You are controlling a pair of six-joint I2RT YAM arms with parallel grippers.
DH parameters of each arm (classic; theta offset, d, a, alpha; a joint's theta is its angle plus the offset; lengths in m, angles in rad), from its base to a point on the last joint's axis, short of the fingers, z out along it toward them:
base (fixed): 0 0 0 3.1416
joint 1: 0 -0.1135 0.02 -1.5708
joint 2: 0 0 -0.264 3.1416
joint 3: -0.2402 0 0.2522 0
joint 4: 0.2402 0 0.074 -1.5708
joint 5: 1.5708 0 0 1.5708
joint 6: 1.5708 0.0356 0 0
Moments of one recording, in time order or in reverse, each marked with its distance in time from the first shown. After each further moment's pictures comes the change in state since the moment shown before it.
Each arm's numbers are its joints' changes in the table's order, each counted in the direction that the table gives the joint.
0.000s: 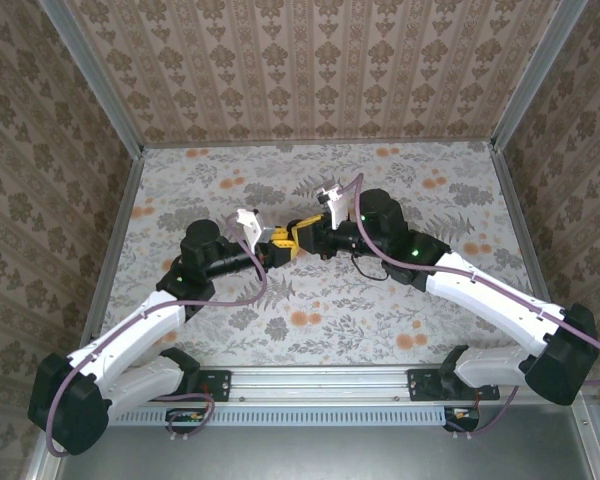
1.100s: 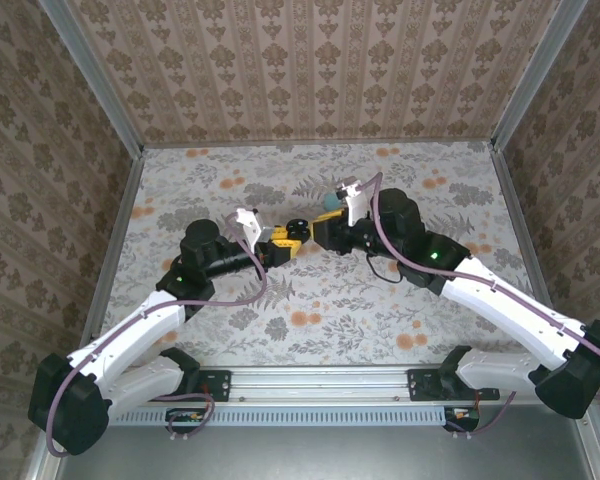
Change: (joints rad) left arm 0.000 -0.002 0.000 0.000 -0.002 0.000; right arm 0.045 0.086 -0.014 0.148 0.142 0.001
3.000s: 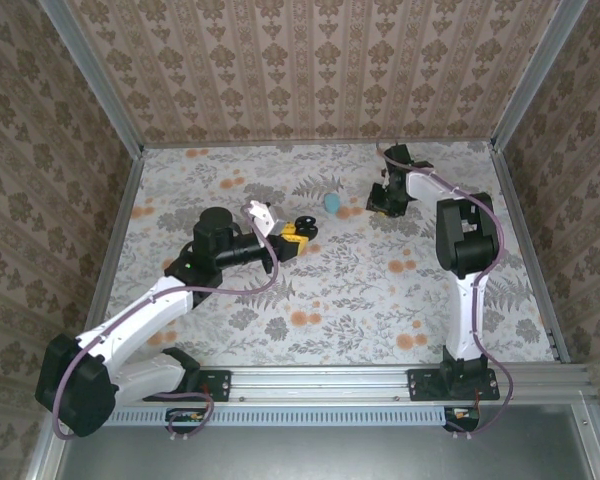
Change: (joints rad) left arm 0.019 -0.106 -0.098 0.098 -0.016 0.061; right arm 0.579 -1.027 -0.545 0.405 -0.060 0.067
